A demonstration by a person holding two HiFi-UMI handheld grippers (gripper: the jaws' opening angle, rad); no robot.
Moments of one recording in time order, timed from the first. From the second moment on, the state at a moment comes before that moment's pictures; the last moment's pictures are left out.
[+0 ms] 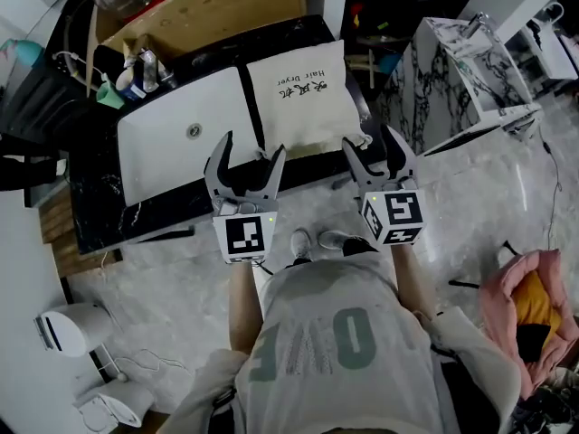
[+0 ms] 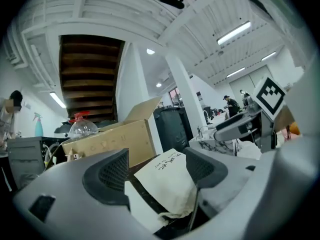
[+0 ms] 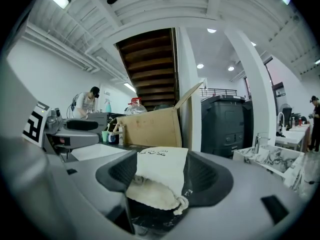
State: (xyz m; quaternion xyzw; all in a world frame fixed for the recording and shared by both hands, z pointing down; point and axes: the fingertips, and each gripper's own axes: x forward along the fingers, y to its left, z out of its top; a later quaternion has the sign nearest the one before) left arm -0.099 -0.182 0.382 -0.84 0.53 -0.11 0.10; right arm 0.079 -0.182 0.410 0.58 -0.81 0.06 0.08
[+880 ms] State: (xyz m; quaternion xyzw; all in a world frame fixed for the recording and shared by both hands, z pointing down) left arm -0.045 -0.193 0.491 -0.85 0.27 -0.42 0.19; right arm 0.098 -0.178 0.429 0.57 -0.81 0.08 0.08
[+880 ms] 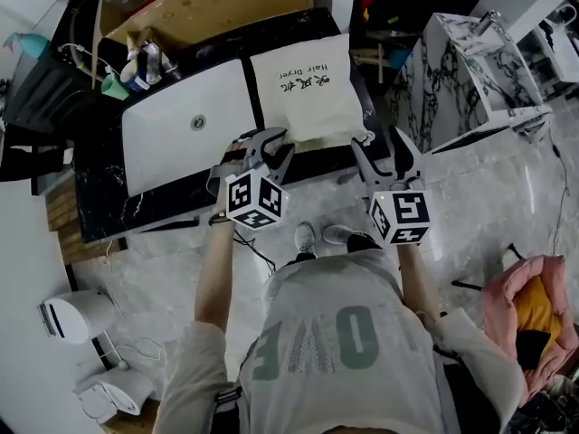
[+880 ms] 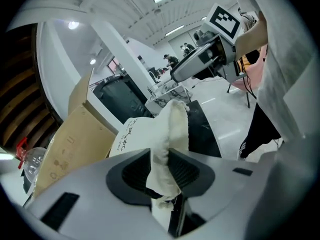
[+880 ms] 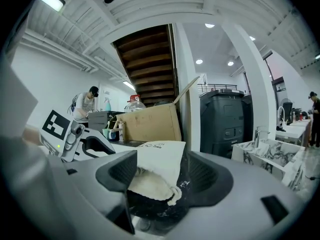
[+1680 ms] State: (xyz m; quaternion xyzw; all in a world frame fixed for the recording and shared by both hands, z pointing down) left arm -0.034 -0.218 0.444 -0.86 0.29 -0.39 0.17; right arm 0.045 -0.166 0.426 0.50 -0.86 0.09 0.08
